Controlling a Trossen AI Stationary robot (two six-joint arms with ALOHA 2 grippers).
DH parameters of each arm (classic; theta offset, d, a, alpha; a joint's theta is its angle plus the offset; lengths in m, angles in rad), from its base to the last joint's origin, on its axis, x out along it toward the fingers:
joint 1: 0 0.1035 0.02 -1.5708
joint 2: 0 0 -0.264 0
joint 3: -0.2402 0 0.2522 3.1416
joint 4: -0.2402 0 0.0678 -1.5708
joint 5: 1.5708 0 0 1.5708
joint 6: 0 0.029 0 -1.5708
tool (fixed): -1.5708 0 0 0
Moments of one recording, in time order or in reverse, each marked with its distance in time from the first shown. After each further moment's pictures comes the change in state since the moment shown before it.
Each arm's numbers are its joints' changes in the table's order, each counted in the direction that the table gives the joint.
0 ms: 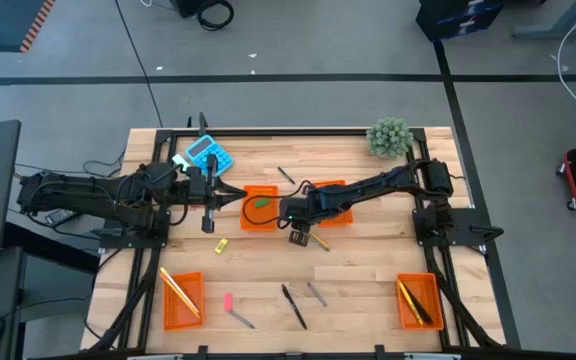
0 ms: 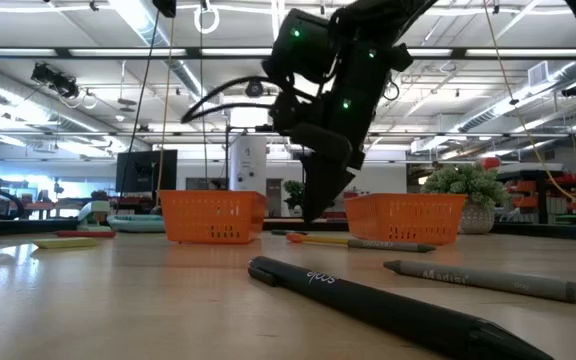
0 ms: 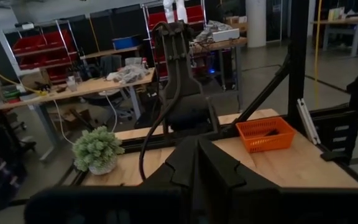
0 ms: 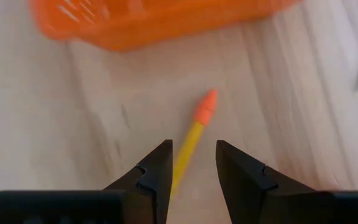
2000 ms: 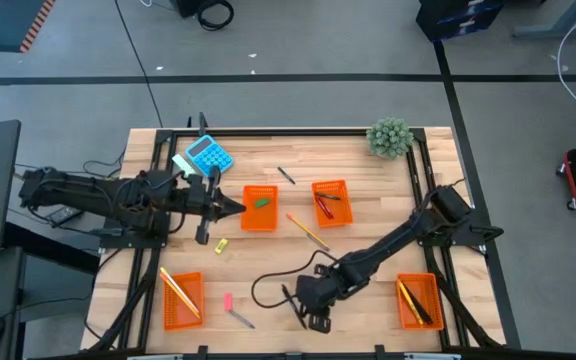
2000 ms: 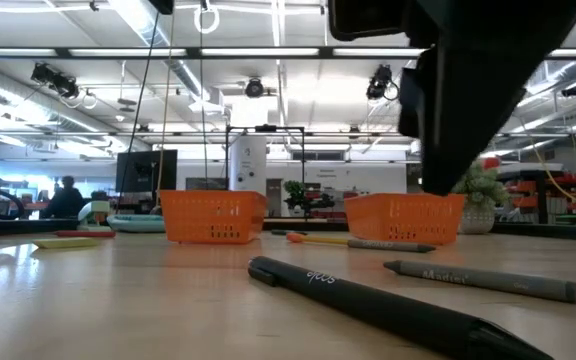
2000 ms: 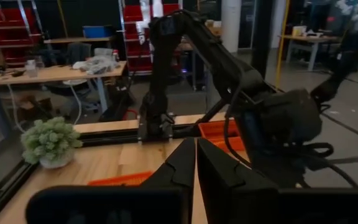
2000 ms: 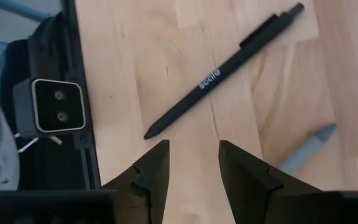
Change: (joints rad) left arm -0.099 0.000 0.000 -0.020 -0.017 -0.133; right arm 0.498 -0.002 -0.013 0.117 0.247 0.512
